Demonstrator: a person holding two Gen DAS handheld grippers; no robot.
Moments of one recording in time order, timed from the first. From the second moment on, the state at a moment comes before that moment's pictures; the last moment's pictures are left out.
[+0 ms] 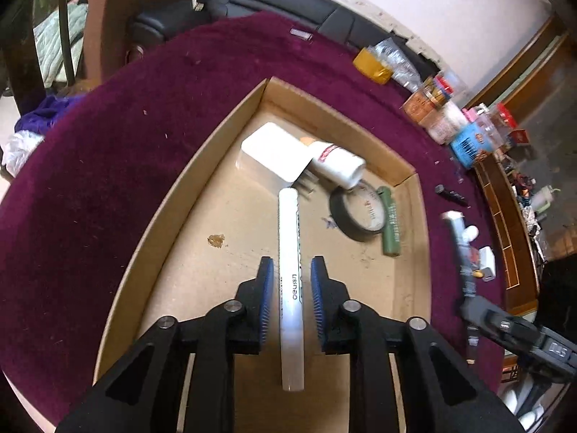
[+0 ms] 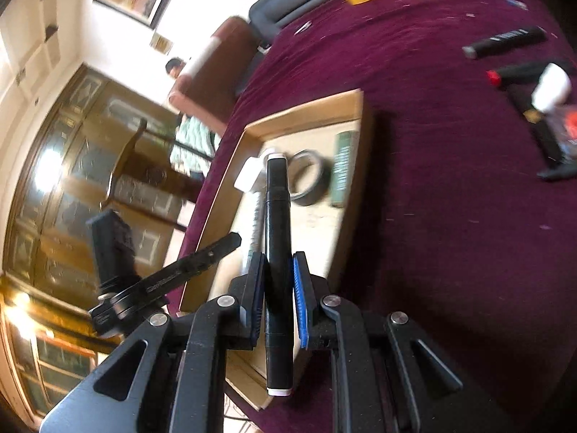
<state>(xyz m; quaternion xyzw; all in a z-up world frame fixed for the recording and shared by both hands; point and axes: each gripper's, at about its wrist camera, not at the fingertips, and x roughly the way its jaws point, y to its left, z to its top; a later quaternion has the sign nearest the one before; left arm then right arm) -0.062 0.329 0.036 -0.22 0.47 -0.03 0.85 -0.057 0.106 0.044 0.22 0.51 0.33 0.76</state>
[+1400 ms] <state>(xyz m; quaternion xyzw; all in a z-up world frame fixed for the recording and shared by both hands) -0.125 0.297 0.073 -0.13 0.39 0.04 0.91 -0.085 0.087 0.086 0.01 0.35 0.17 0.92</state>
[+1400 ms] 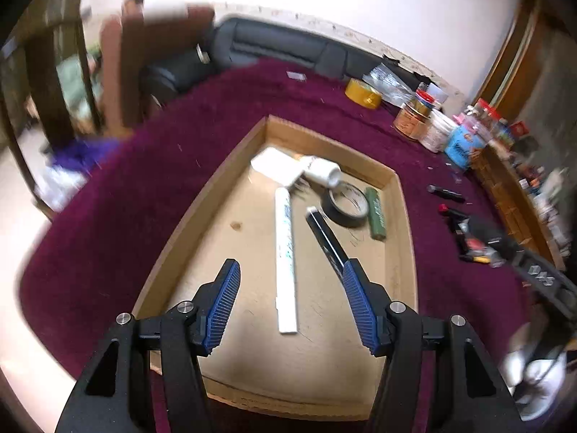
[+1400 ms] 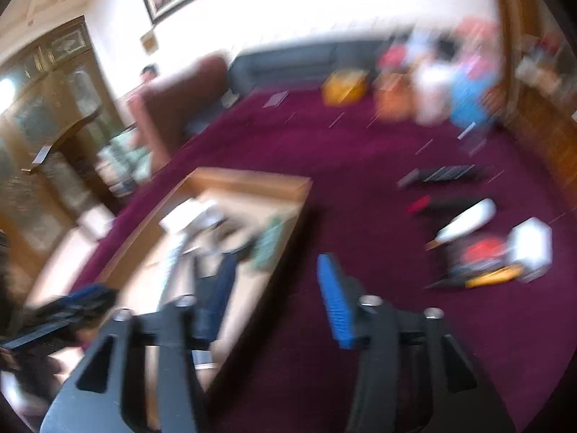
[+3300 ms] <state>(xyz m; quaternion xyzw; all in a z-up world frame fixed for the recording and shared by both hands) -0.049 0.080 0.065 0.01 0.48 -0.09 0.87 -0.054 -0.250 0.024 0.27 0.34 -0.10 0.90</state>
